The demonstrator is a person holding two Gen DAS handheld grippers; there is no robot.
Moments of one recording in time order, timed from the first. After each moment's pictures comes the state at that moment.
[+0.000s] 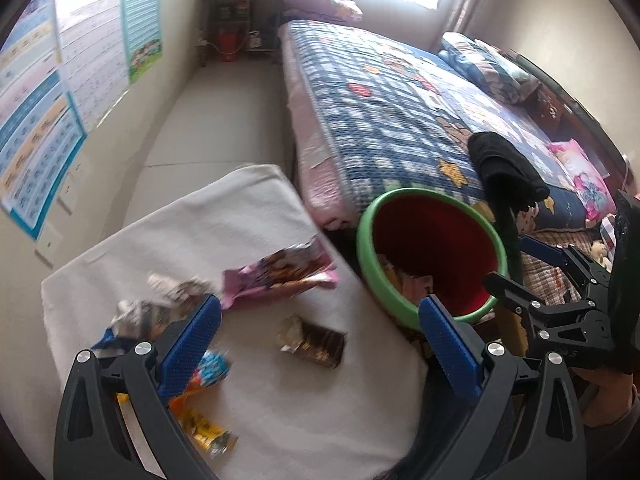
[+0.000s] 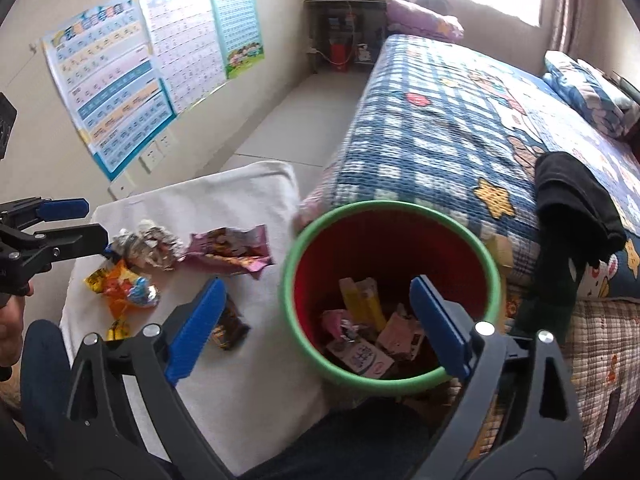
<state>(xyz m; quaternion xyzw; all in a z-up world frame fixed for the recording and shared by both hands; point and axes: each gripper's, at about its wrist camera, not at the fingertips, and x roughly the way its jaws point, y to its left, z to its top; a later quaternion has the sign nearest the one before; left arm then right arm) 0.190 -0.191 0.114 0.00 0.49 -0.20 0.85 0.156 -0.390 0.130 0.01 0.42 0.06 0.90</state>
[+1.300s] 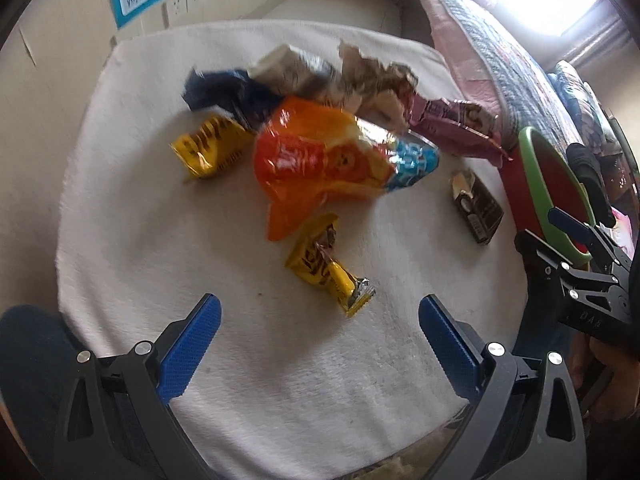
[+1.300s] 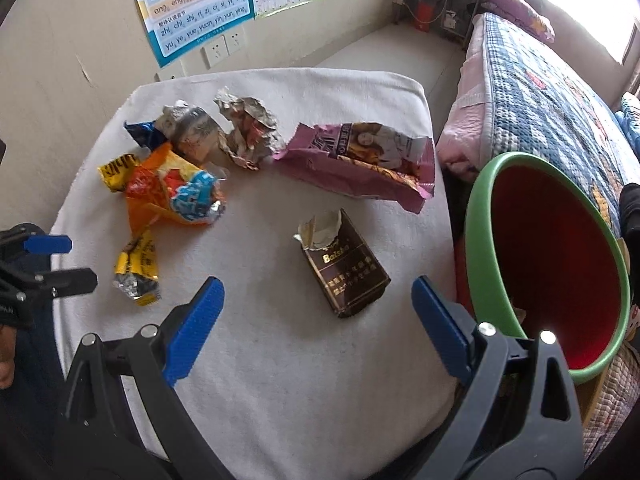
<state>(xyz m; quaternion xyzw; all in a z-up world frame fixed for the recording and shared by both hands) 0.112 -0.041 -0.048 -0.13 0.60 -0.06 0.78 0.160 -0.245 0.019 -0.09 0.51 0.15 0.85</state>
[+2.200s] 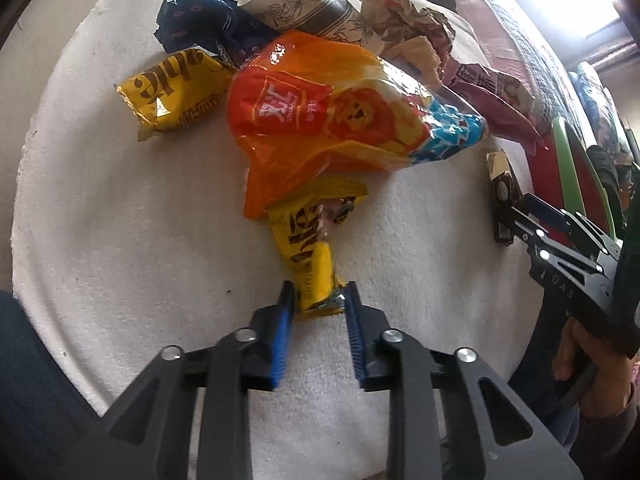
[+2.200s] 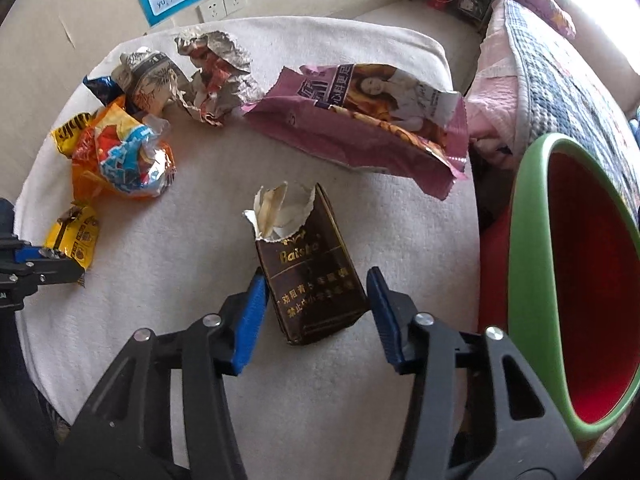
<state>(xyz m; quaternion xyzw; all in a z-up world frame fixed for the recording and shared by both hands) 0.125 -0.055 -0.091 -0.15 0.65 -0.05 0.74 0.189 -0.248 -0.035 -0.12 0.55 0.16 0.81</state>
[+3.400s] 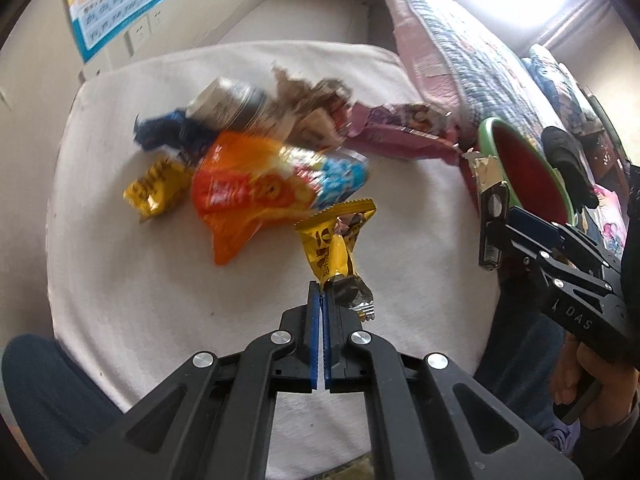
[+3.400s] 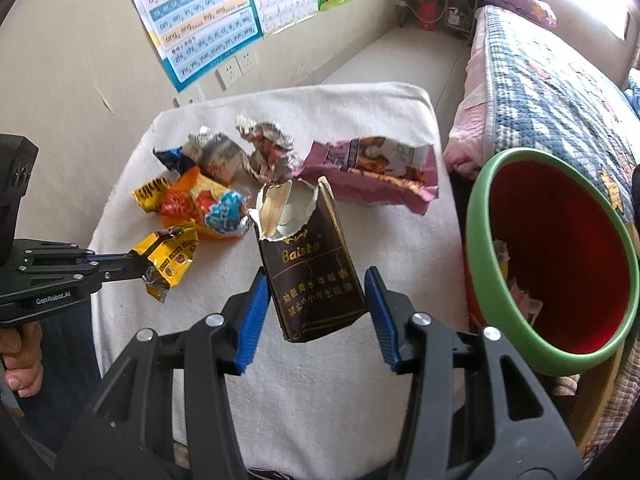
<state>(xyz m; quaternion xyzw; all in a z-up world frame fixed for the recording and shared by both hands) 0.123 -0.076 -0.010 -0.10 0.59 -0.11 0.80 0.149 -0.259 0.050 -0.03 0.50 0.18 0.85</state>
